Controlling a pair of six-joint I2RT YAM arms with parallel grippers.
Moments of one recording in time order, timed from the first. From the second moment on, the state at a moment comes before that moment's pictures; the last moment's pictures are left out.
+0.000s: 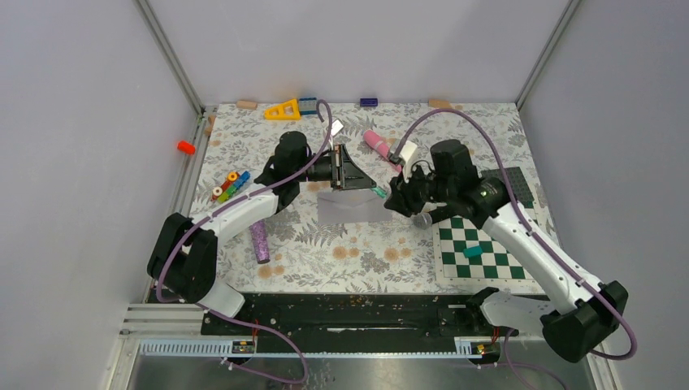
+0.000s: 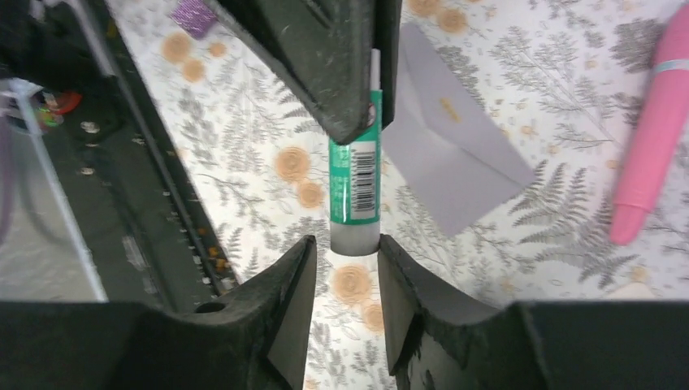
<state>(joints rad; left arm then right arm) -0.53 1.51 1.00 0.39 0.93 -0.98 0.52 1.18 1.15 -0.64 -0.56 -0.17</state>
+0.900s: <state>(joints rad) -0.51 1.52 0.97 0.68 1.02 -1.02 0.27 1.34 1.28 -0.72 -1.14 0.00</state>
